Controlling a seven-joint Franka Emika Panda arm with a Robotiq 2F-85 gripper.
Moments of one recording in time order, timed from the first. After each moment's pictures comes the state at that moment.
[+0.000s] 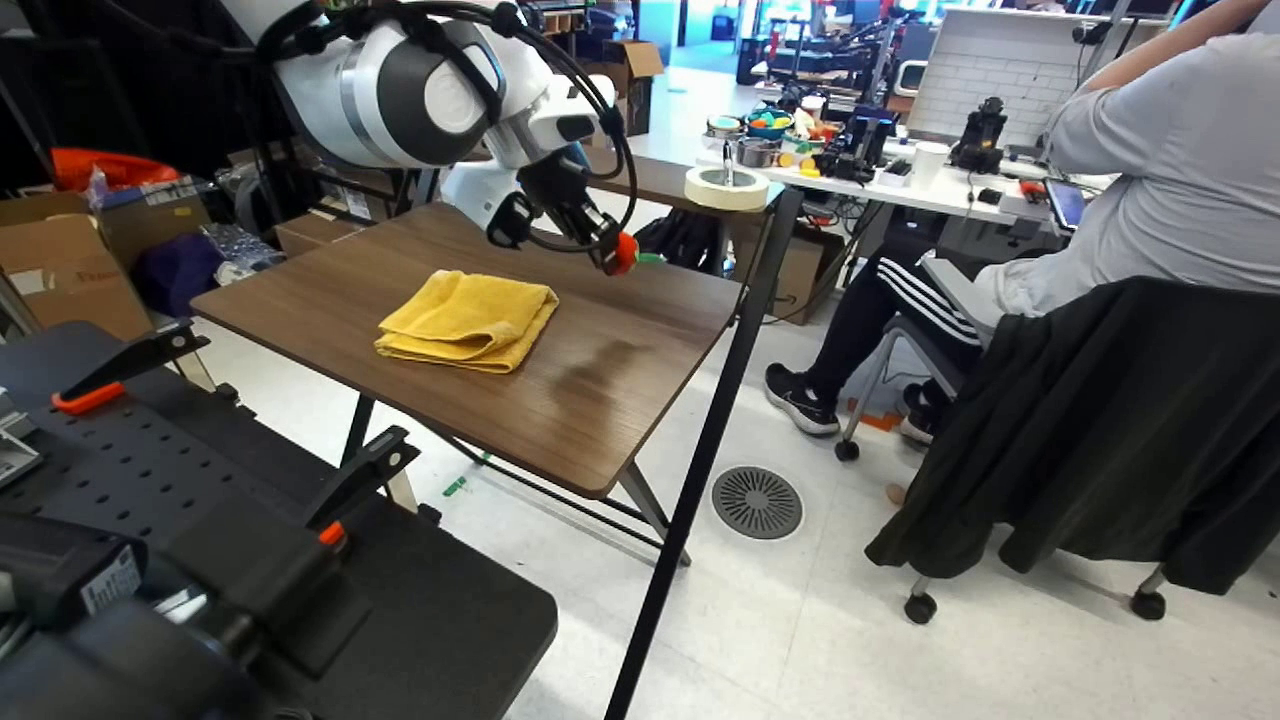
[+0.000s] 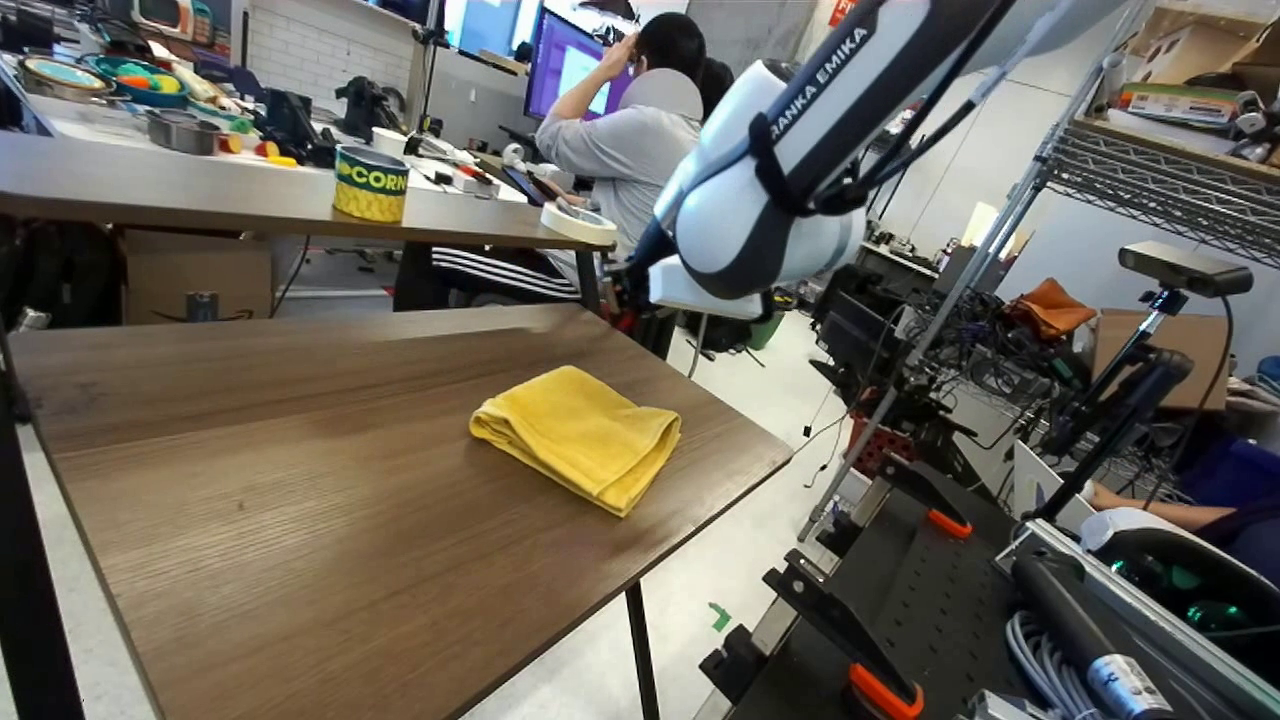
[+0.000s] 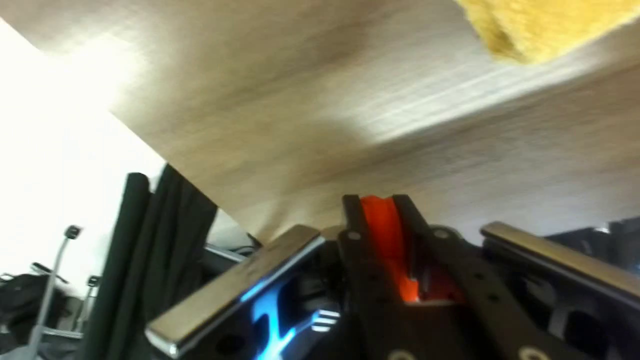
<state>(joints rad) 0.34 0.88 -0.39 -1.91 0.17 3.17 0.37</state>
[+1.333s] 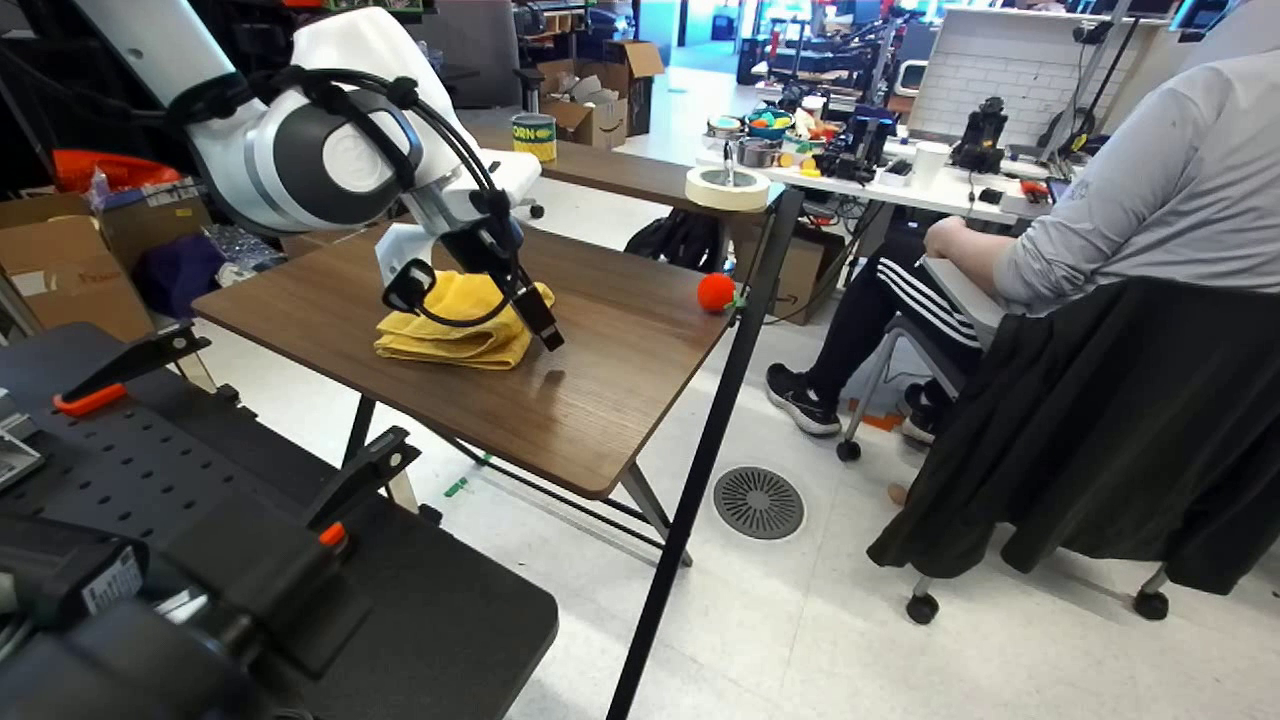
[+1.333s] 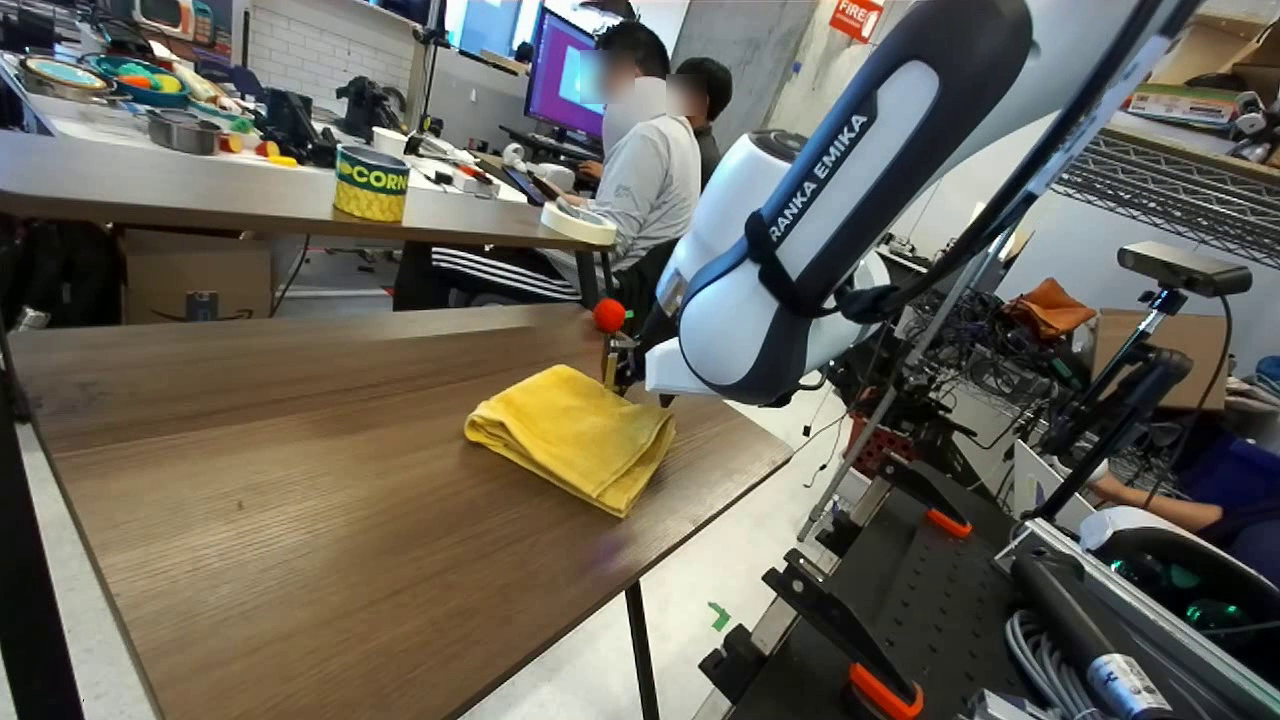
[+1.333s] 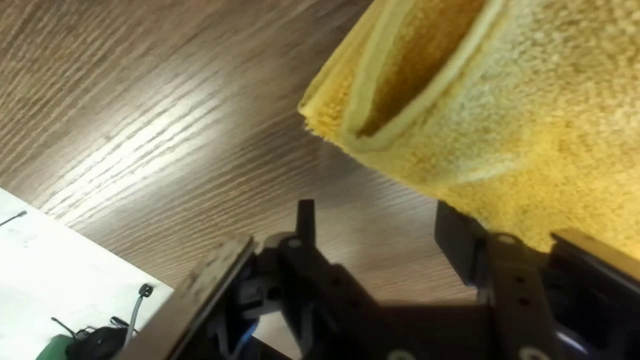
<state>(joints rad) 0.56 0.94 -0.48 -2.06 0.30 3.17 0.54</state>
